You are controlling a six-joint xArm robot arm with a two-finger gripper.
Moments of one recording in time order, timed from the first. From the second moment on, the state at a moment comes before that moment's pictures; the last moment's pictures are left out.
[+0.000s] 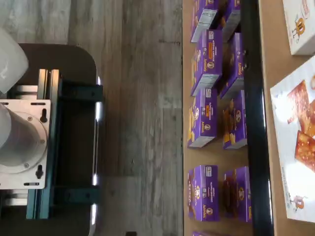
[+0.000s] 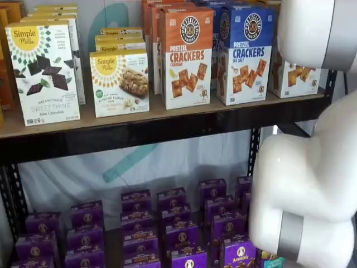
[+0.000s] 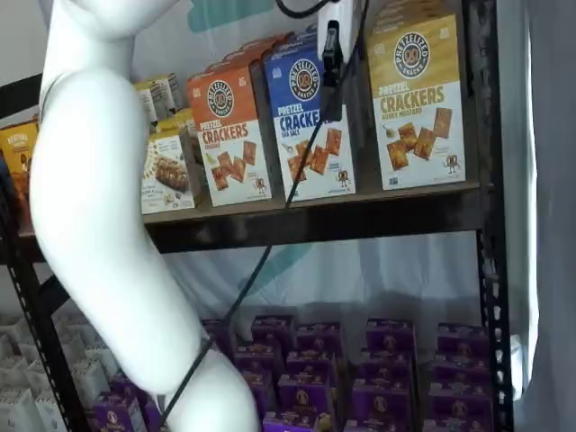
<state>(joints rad) -0.69 -0.34 -1.56 0.27 1.97 -2.15</state>
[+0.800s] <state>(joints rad) -0.75 -0.38 -1.51 0.31 1.94 -2.19</state>
